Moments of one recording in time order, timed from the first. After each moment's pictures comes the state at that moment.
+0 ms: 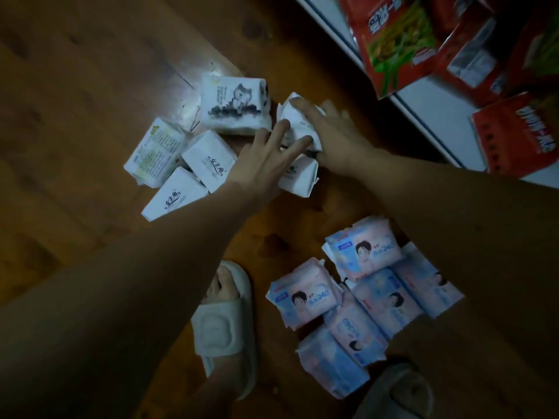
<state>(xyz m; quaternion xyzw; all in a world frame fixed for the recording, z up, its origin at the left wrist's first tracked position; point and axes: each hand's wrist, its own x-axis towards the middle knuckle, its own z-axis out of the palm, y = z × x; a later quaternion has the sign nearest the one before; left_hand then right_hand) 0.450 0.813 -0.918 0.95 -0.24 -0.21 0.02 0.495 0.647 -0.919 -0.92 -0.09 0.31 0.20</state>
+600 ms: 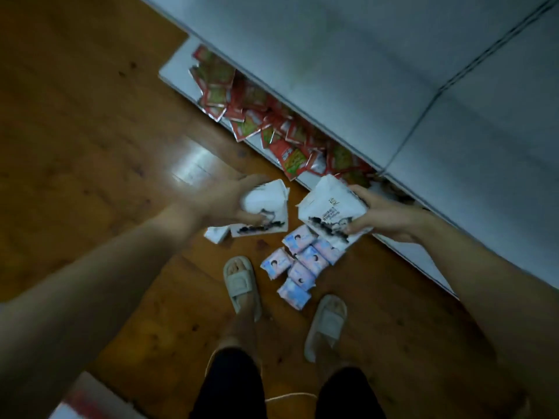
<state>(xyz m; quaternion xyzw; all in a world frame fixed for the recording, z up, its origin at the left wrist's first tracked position) 0.454 0.829 -0.410 0.87 -0.22 -0.39 0.18 0.390 0.511 -0.395 -0.70 0.20 0.48 0.49</state>
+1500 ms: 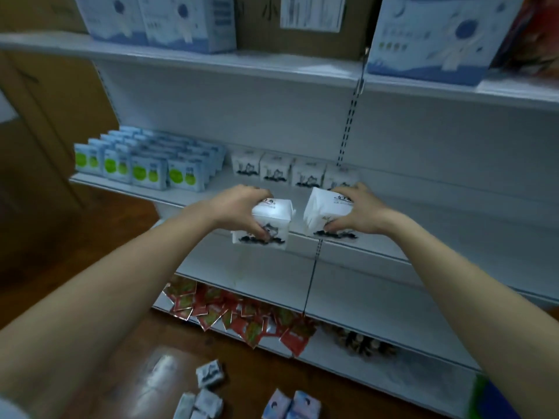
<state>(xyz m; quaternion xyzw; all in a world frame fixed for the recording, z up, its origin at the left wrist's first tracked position) 0.493 0.688 0.072 0.88 -0.47 -0.08 0.07 0.348 0.443 0.077 -0.95 0.15 0.01 0.26</state>
